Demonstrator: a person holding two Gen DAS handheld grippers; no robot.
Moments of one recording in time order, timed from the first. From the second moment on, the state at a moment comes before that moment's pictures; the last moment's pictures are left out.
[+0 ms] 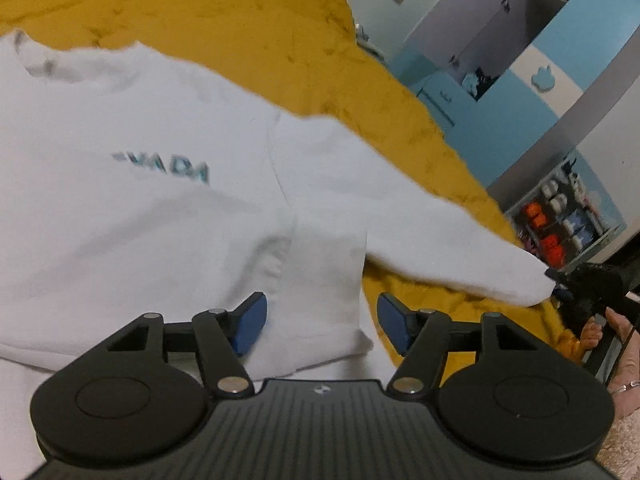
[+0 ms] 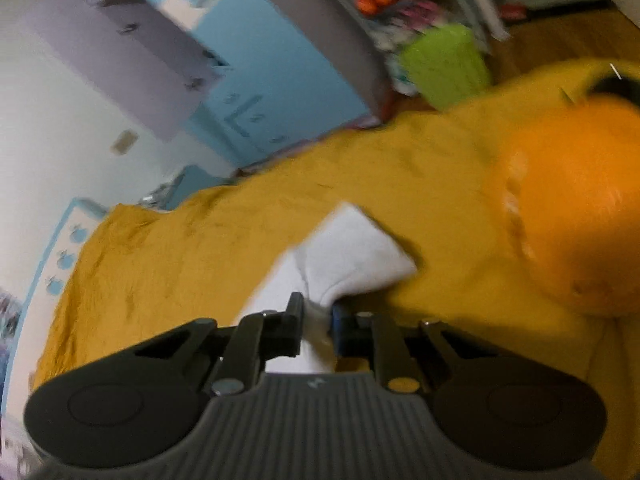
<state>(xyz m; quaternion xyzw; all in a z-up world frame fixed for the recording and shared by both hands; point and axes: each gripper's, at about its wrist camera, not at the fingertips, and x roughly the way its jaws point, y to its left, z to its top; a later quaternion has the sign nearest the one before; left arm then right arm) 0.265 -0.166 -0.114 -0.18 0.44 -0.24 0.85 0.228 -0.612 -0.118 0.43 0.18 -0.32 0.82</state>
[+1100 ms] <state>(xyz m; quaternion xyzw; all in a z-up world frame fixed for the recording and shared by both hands) 0.206 0.137 -0.134 -0.47 0.35 -0.02 0.81 0.311 -0.270 -0.093 0.33 0.34 0.03 0.88</state>
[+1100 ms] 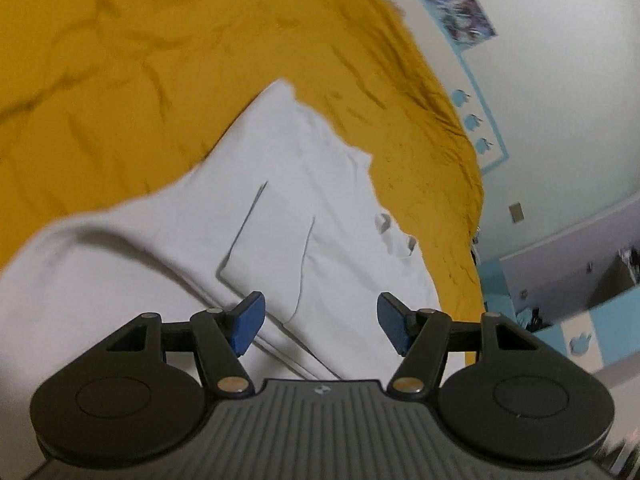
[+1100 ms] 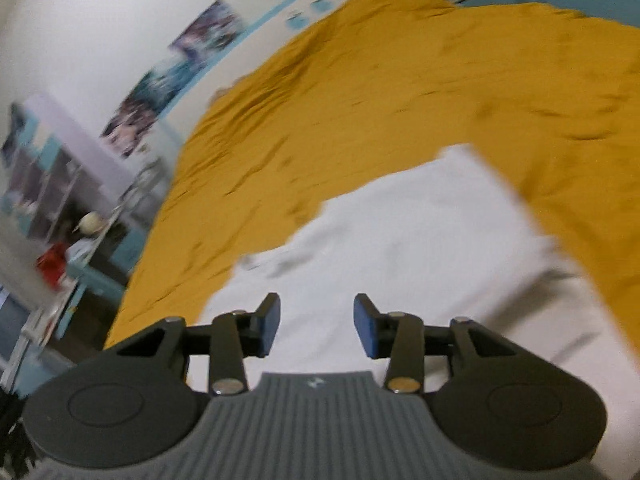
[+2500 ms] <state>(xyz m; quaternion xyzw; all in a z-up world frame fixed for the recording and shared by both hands) 0.204 0.147 -0.160 -0.42 0.30 0.03 0.85 0.305 -0.343 -0.186 0.53 0.33 -0.07 0.77</state>
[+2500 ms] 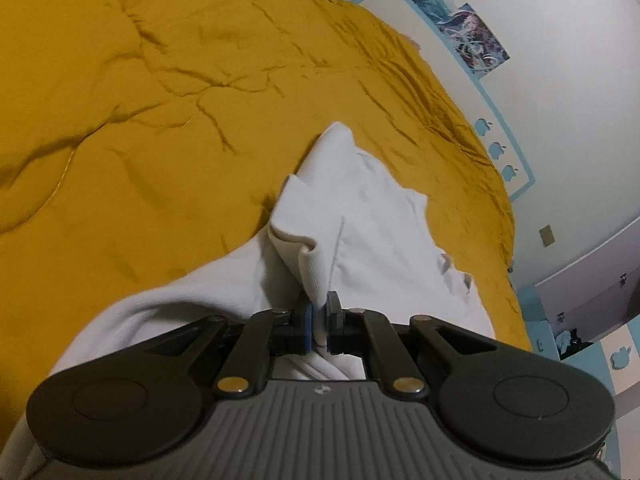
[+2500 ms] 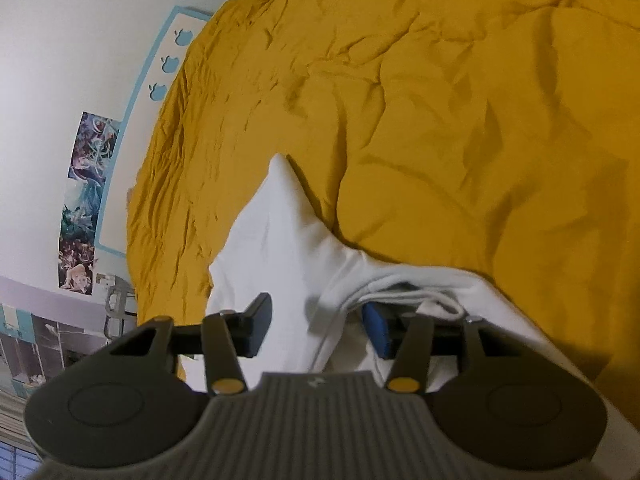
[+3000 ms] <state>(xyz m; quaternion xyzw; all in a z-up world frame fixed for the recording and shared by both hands) 0.179 0.150 -0.146 -0.41 0.35 0.04 0.84 0.270 -0.363 -0.170 0.49 0.35 -0.13 0.79</state>
